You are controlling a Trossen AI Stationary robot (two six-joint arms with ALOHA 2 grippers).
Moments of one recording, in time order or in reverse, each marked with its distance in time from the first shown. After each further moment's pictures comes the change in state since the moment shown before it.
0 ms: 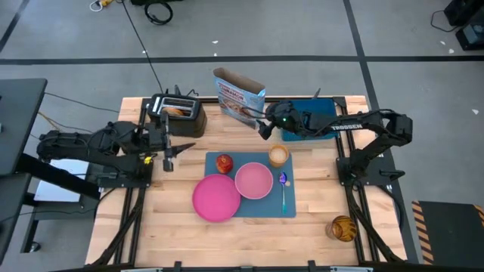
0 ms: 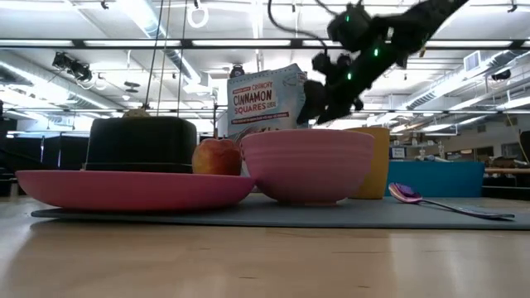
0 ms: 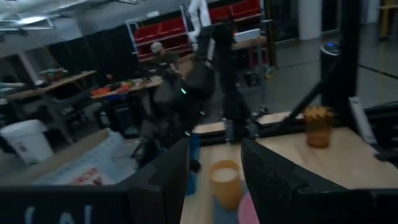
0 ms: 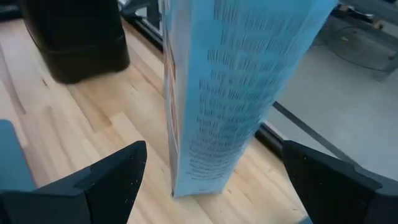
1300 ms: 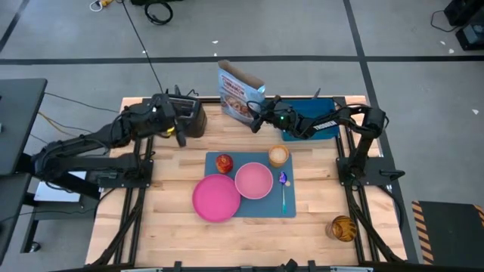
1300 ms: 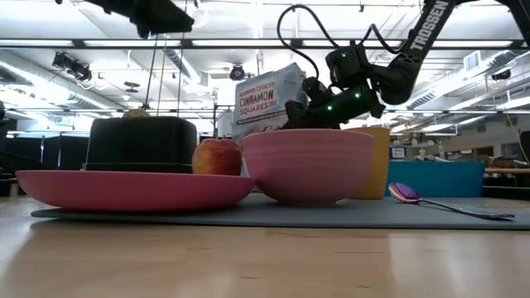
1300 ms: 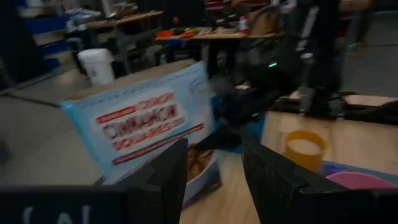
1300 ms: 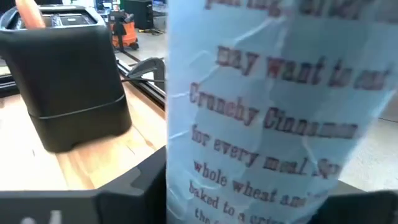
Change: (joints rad) left arm 0.407 0.095 0.000 -0.055 0.088 -0.132; right arm -0.099 0.294 -0.064 0.704 -0.119 -0.076
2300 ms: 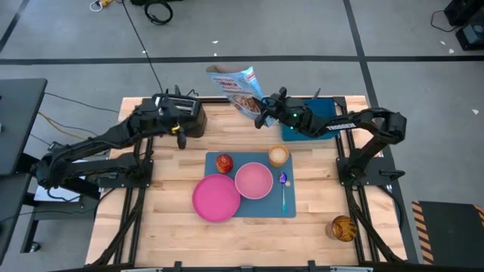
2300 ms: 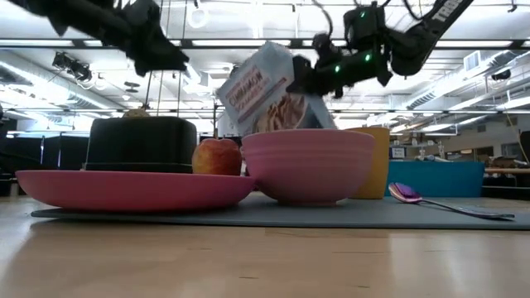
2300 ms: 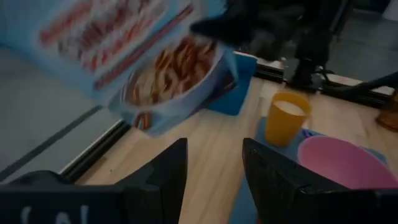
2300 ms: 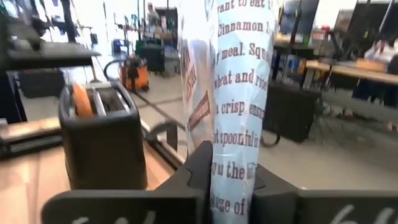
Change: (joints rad) left arm 0.177 0.003 -0.156 0.015 0.259 -0.129; right arm 0.048 -0.224 0.000 -0.017 -0.005 -0.085
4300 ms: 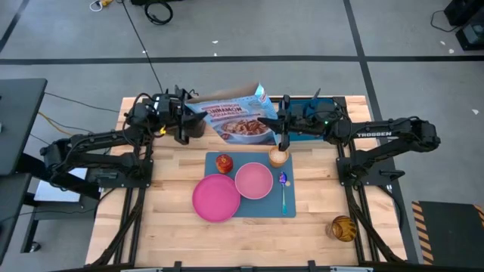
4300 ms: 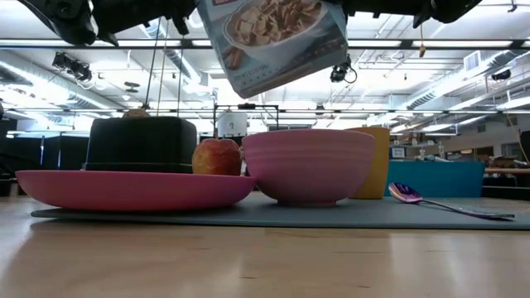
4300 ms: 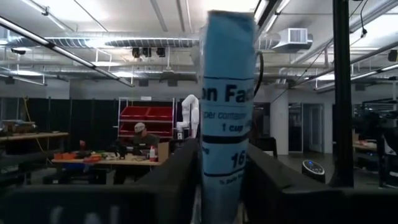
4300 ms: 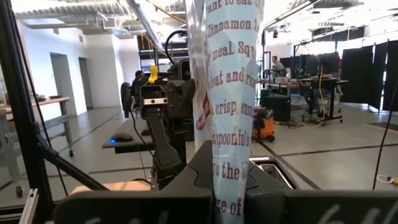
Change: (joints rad) left arm -0.042 0.269 -0.042 1.079 0.261 -0.158; right arm 0.201 -0.369 0.001 -0.173 -0.349 0.129
